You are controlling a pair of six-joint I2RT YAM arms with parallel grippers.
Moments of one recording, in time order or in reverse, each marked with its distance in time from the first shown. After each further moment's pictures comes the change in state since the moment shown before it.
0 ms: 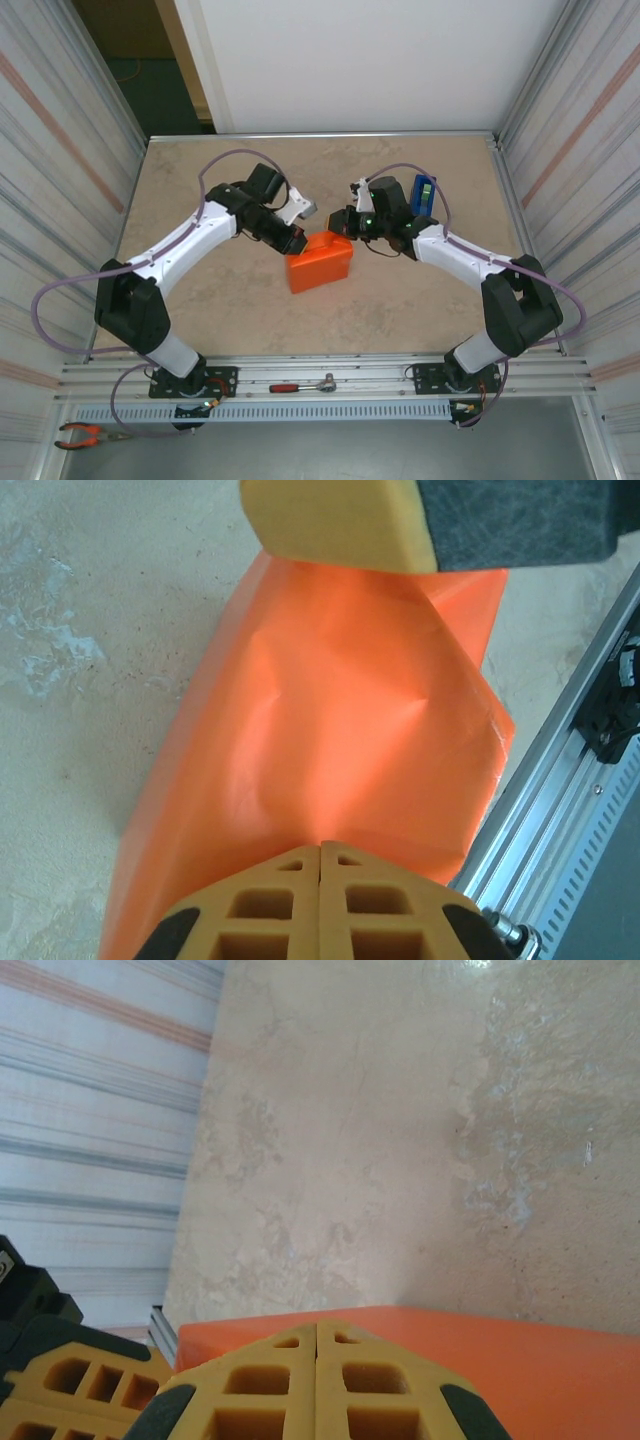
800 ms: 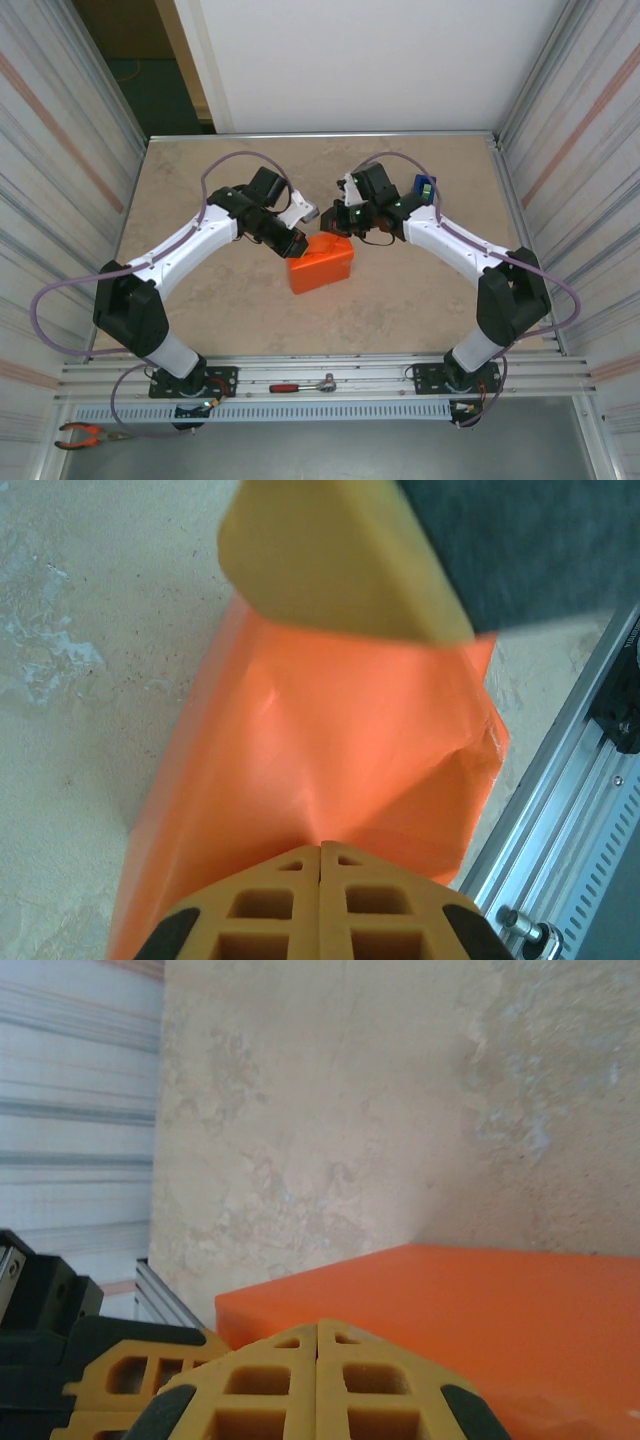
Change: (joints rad) left arm -0.015 -0.011 -0.025 0.022 -0.020 0.021; right arm 0.065 0.068 0.250 -0.360 0.000 -0.038
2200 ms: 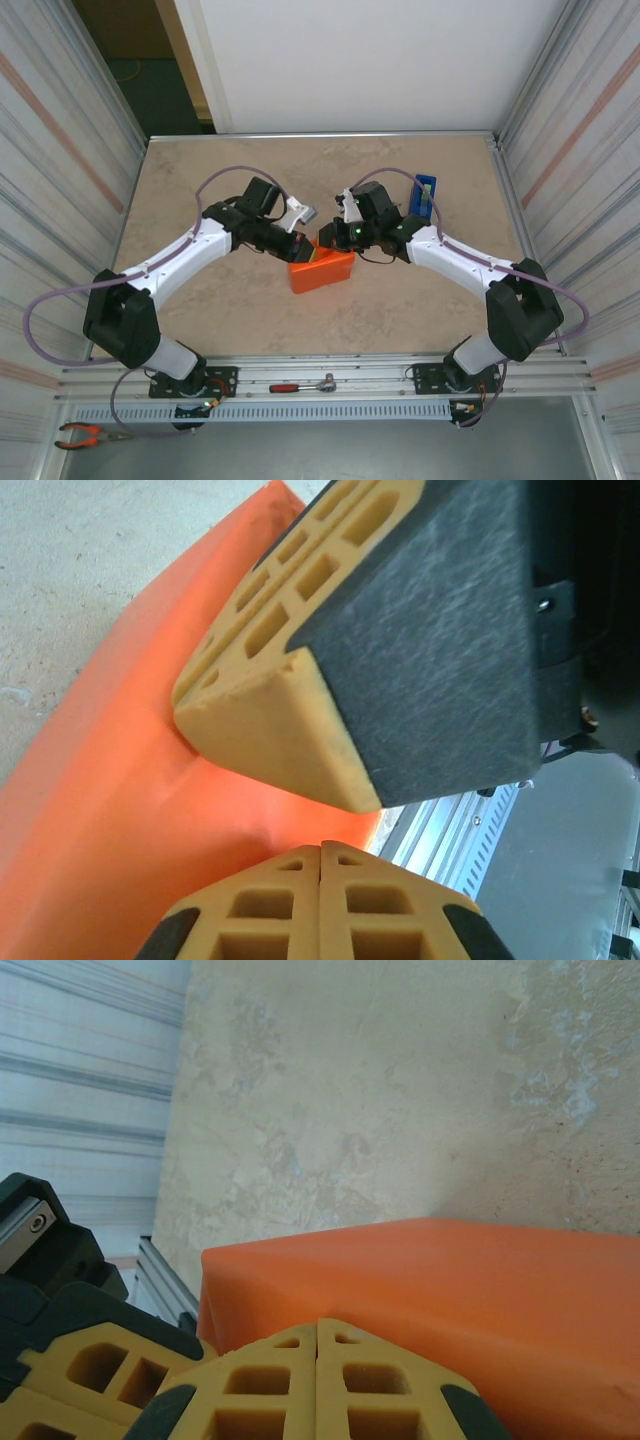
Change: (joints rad) left arm 0.011 -0.077 -0.161 0.205 0.217 -0.234; right arm 0.044 -0.092 -0.201 0.189 0.004 0.009
